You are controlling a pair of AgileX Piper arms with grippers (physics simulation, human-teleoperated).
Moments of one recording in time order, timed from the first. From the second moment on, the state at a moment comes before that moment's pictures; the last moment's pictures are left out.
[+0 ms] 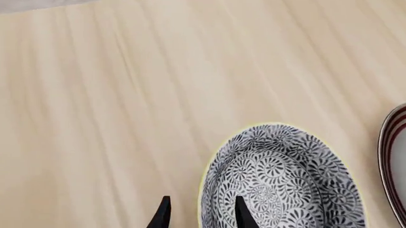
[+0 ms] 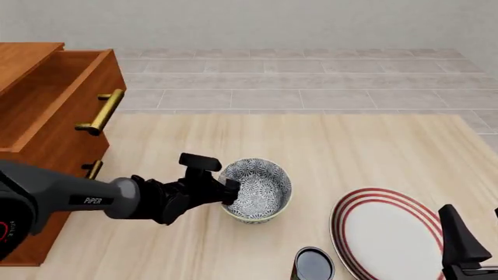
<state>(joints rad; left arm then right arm) -0.55 1.89 -0.84 -0.29 -0.23 0.02 0.00 -0.12 0.08 -0.01</state>
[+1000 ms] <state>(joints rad) -0.50 1.66 -0.74 -0.26 -0.18 0.03 0.00 -0.14 0.10 -0.02</state>
